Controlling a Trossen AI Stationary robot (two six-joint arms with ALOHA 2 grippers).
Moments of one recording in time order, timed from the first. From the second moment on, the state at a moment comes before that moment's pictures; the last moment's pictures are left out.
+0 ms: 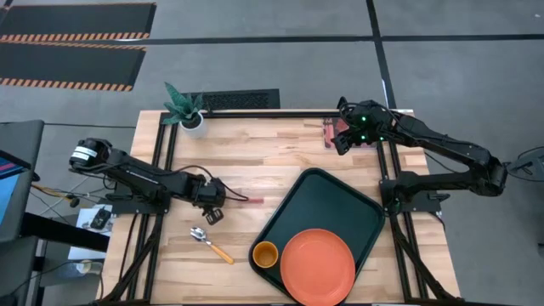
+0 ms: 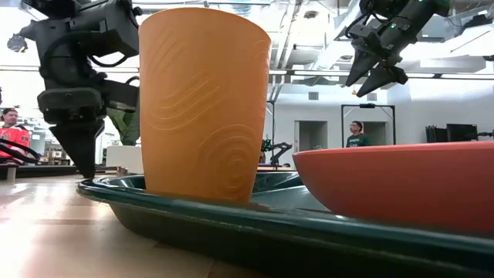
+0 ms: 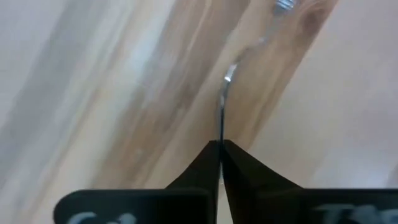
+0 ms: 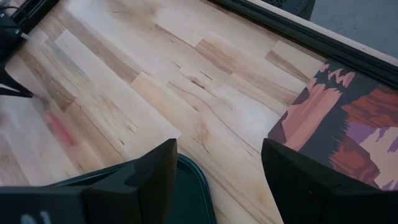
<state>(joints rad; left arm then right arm) -0.18 1.33 0.59 -0.57 -0.13 -0.70 -0.56 1.01 0.92 -0.70 -0.03 0.39</state>
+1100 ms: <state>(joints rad) 0.32 1.34 1.17 -0.85 0.29 -0.38 -0.56 1.01 0.92 -0.69 -0.03 0.41</state>
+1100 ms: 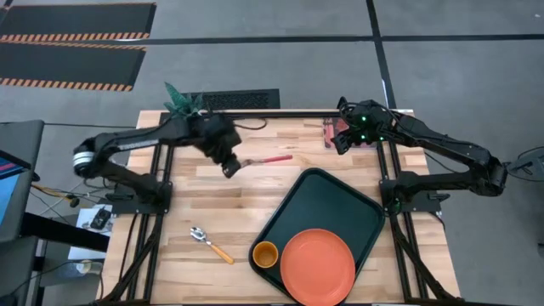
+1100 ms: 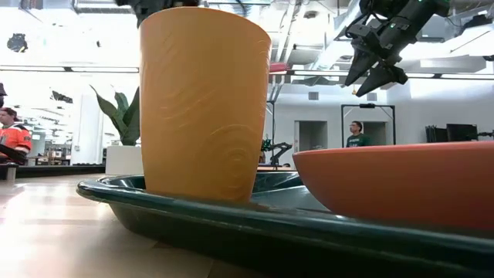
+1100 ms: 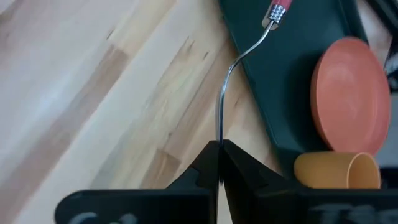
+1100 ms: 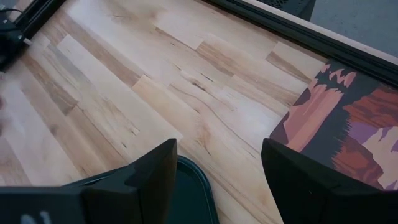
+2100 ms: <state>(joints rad) 0.32 2.29 2.25 -1.36 0.49 0.23 -0.61 1.00 0.92 -0.71 0.03 0.41</state>
